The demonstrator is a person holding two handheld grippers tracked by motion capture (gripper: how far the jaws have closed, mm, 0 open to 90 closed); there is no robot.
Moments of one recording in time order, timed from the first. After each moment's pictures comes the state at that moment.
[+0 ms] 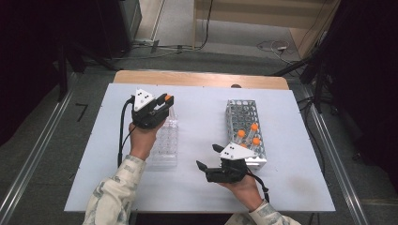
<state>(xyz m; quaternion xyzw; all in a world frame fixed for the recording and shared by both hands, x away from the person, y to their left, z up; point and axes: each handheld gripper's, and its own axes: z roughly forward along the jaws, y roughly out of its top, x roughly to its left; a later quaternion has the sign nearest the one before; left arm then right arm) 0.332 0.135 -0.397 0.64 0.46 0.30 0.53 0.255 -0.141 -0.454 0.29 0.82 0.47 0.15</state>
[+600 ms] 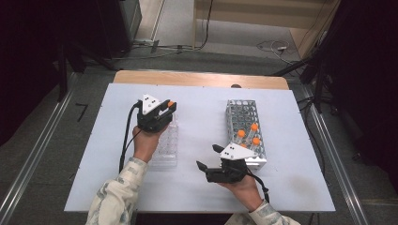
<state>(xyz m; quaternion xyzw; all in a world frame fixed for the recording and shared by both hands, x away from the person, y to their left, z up) 0.336 0.127 -0.419 0.67 0.47 0.30 0.50 0.255 -0.141 -0.456 0.30 0.82 0.47 0.15</state>
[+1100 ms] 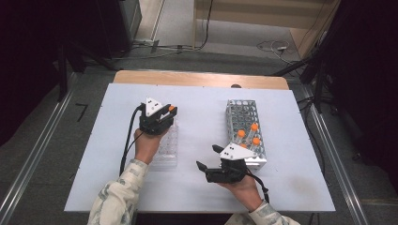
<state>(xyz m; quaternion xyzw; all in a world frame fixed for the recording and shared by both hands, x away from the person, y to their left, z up) 0.340 0.124 -0.434 0.68 0.48 0.28 0.48 0.255 -0.141 -0.456 0.30 0.82 0.47 0.14</state>
